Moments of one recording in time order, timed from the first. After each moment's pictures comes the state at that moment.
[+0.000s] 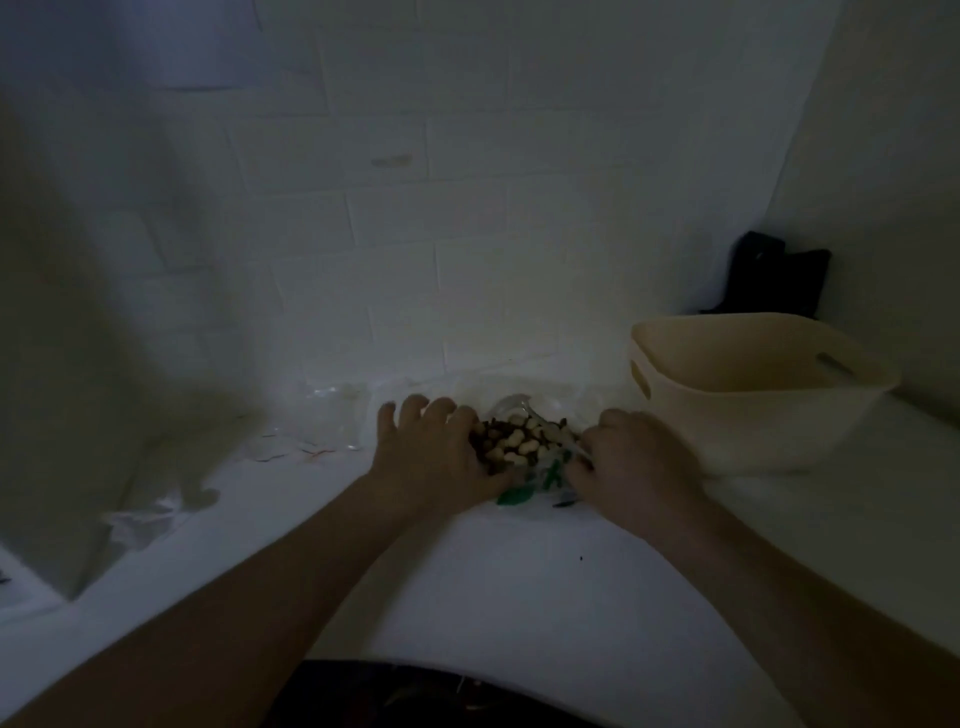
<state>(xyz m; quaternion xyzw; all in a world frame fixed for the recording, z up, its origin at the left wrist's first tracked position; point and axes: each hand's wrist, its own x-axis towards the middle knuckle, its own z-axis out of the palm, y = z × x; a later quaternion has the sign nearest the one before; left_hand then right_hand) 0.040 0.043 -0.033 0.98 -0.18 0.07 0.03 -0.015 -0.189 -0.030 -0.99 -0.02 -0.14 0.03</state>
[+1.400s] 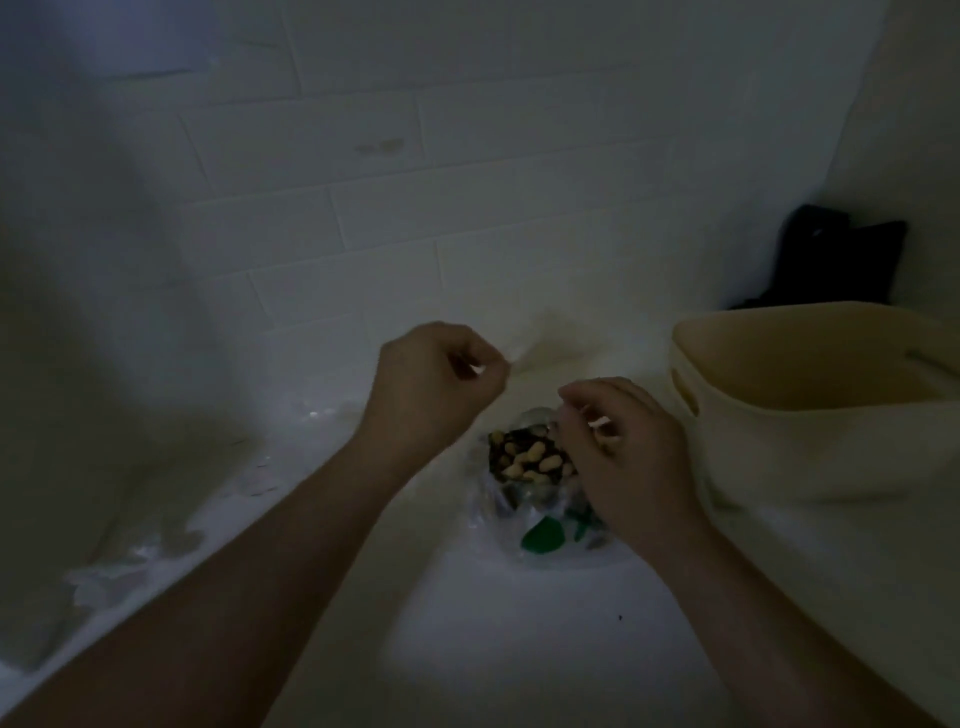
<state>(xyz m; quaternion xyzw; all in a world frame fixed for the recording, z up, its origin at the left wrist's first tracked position) 0.081 0.037 0.032 0.88 -0.20 0.21 0.38 0.022 -0.155 -0.035 -0.84 -0.07 -0.34 0.41</state>
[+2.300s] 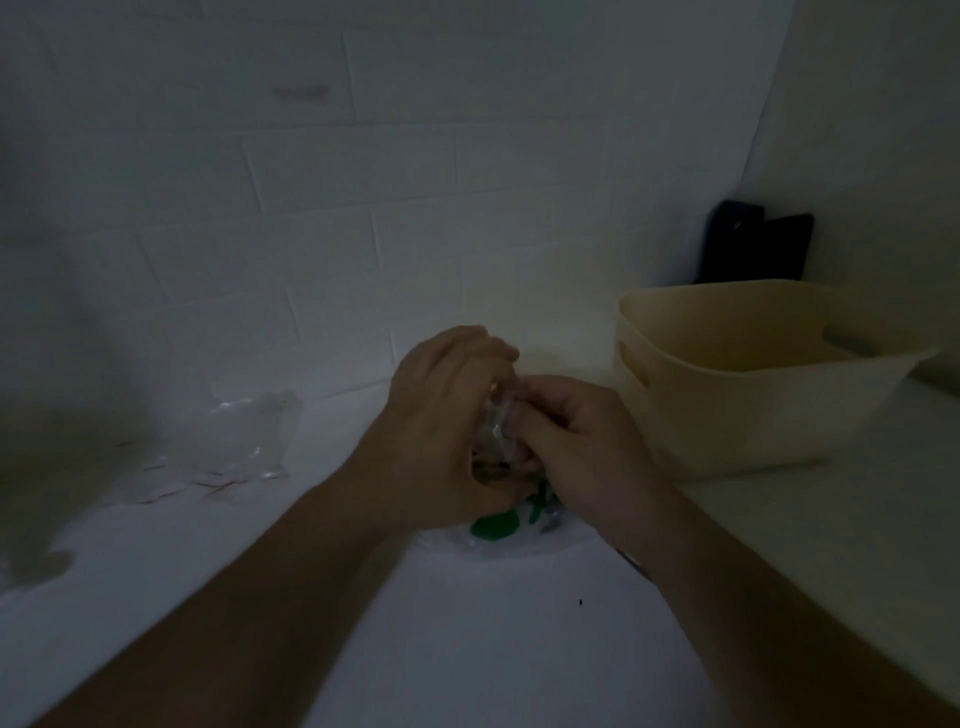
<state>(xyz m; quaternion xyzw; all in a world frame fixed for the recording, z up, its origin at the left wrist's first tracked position) 0.075 0.011 -0.030 0.78 -0.49 0.29 0.27 0.008 -0.154 -0.028 -0.80 -0.05 -0.17 0.57</state>
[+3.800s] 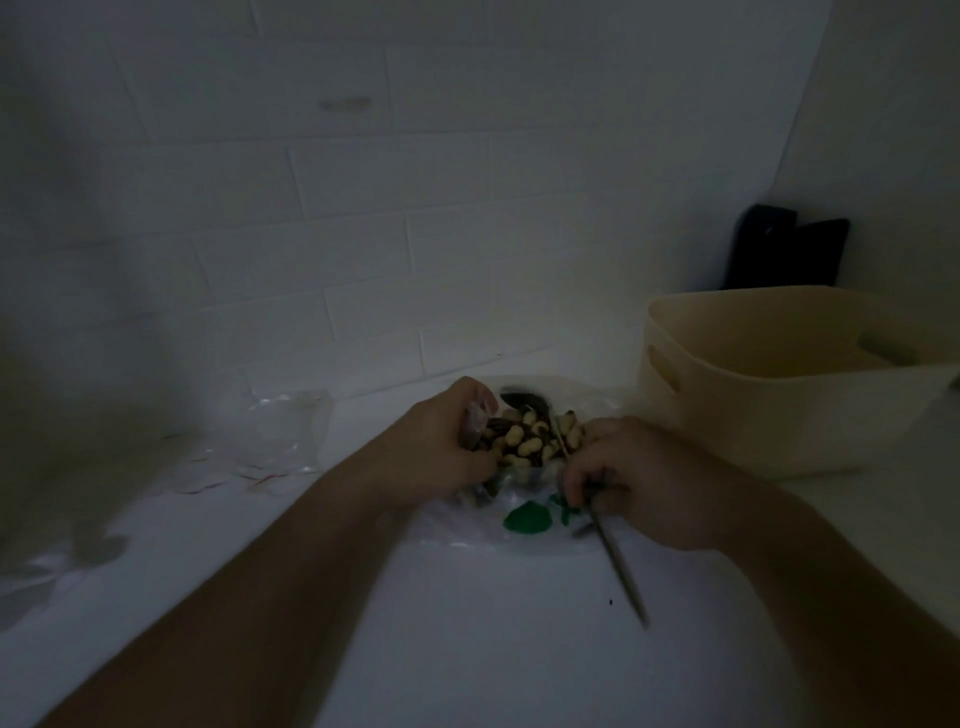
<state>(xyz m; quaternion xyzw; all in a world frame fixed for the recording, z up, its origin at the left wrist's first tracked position) 0.098 0.039 -0.038 0.87 -0.29 -0.09 0.38 0.018 -0.212 -0.047 -0.96 -0.21 -0.03 0.19</state>
